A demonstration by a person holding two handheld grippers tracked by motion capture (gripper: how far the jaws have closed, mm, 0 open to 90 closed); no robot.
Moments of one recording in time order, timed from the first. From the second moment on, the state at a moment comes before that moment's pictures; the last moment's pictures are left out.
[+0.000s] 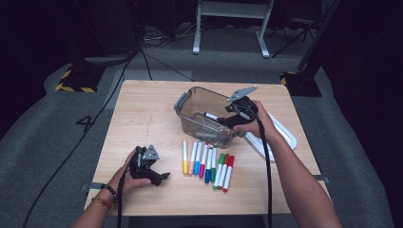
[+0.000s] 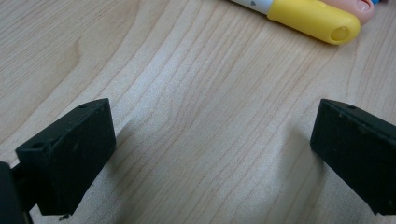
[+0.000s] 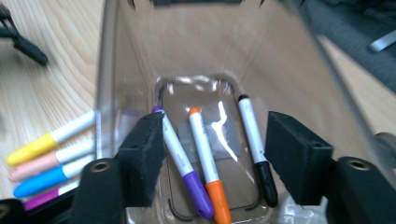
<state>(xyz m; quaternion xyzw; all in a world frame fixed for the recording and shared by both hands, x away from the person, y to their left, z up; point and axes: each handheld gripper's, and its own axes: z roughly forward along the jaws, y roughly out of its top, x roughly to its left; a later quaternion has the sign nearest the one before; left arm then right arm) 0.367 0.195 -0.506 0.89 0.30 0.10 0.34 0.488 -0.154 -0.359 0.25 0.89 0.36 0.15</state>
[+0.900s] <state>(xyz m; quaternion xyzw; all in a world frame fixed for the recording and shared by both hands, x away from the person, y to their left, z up) 0.366 0.195 -0.506 0.89 0.30 0.11 0.34 0.382 -0.249 -0.373 0.28 0.82 0.42 0.26</state>
